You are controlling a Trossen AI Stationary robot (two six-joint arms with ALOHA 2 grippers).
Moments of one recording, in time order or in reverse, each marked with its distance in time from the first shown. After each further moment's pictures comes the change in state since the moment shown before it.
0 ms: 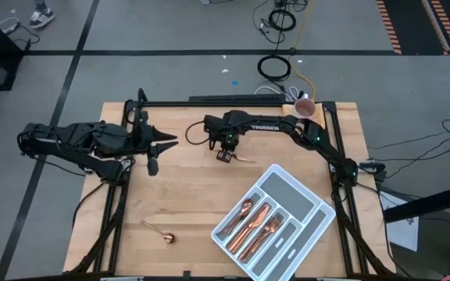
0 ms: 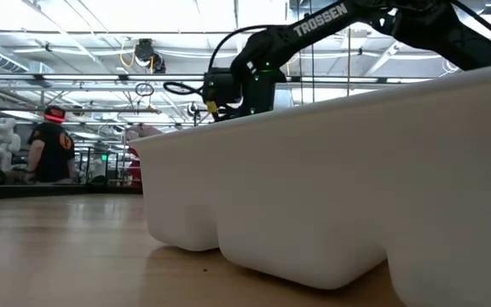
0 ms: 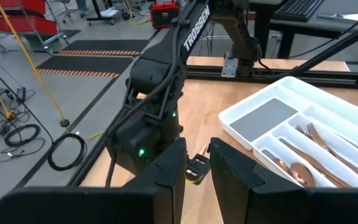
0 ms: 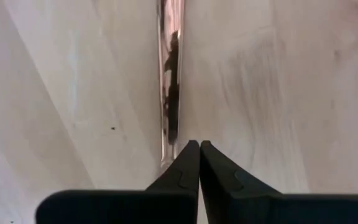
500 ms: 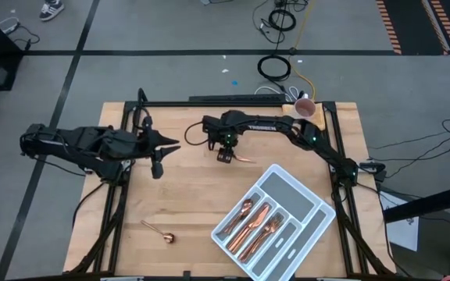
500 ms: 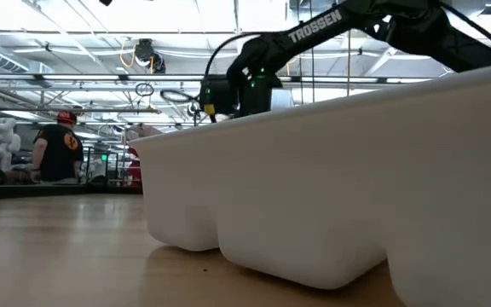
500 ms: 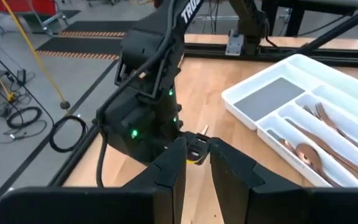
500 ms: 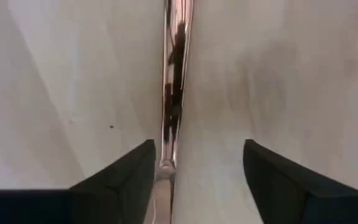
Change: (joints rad) left arm 0.000 0.001 -0.079 0.000 -0.005 -0.044; right arm -0.007 0.044 0.058 -0.042 -0.006 -0.073
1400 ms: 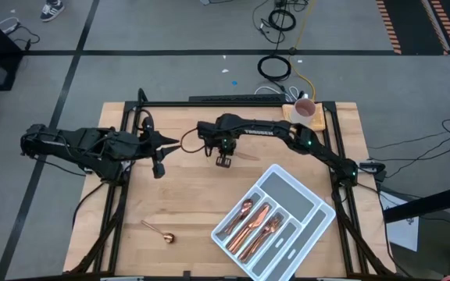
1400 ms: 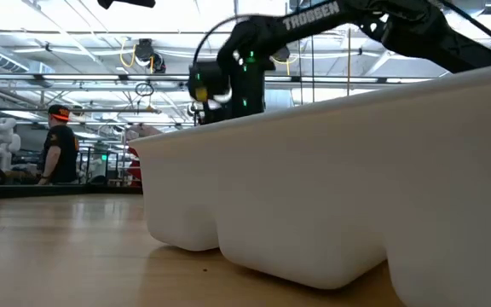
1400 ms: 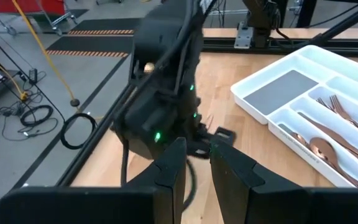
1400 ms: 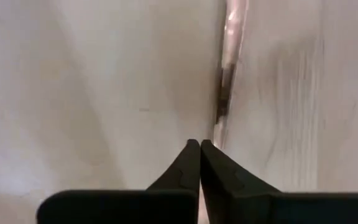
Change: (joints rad) left arm 0.001 -0.001 -0.028 0.002 -0.031 0.016; right arm 0.048 0.057 0.156 -0.175 0.045 0.007
